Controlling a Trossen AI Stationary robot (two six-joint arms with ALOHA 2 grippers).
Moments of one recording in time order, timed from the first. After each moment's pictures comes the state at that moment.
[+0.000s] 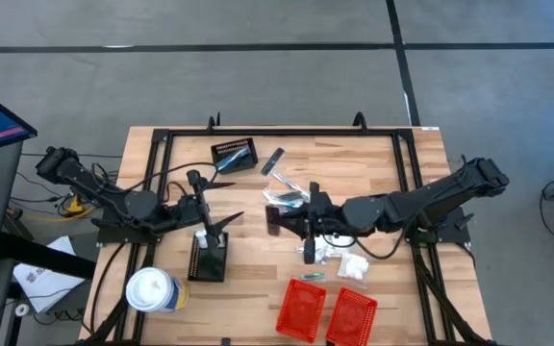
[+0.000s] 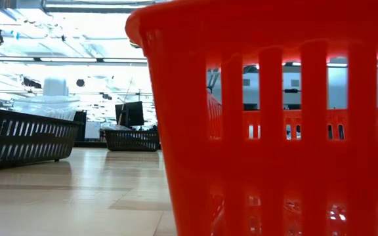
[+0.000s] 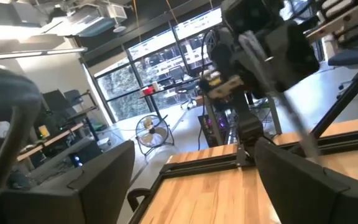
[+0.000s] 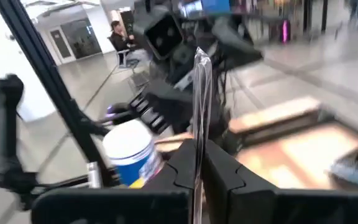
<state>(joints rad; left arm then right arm) -0.46 1.00 0.70 0.47 -0.77 0.47 0.38 1.47 1.26 0.10 0.45 0.34</state>
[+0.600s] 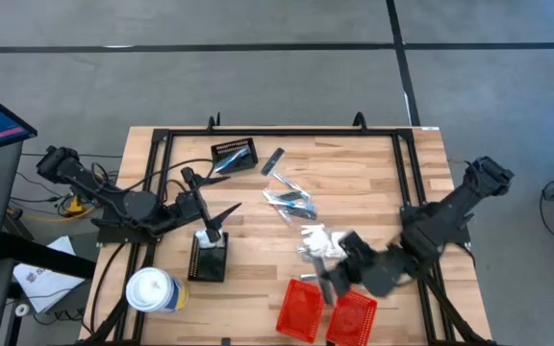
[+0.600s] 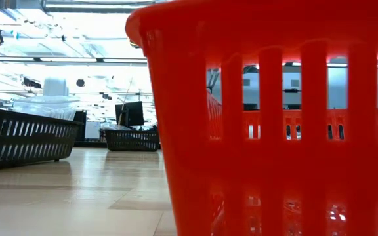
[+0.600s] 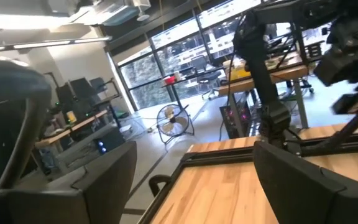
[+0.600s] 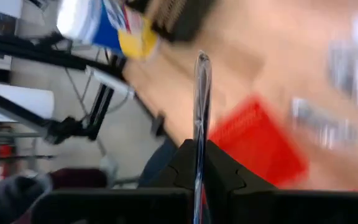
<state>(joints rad) -0.48 0.99 0.70 0.47 -0.90 0.48 0.74 1.44 1.26 -0.60 0.46 1.62</state>
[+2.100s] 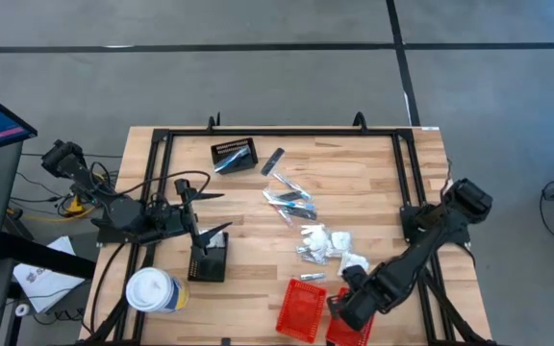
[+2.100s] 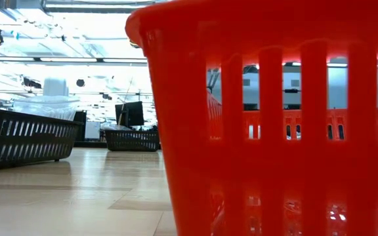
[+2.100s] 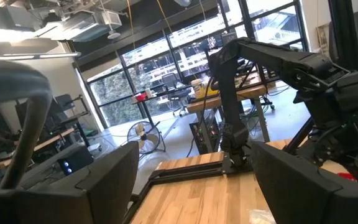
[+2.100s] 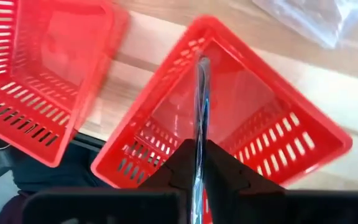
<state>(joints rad) -0.64 0.96 0.70 0.49 -0.90 0.50 0.77 1.74 1.26 -0.81 -0.05 2.06</state>
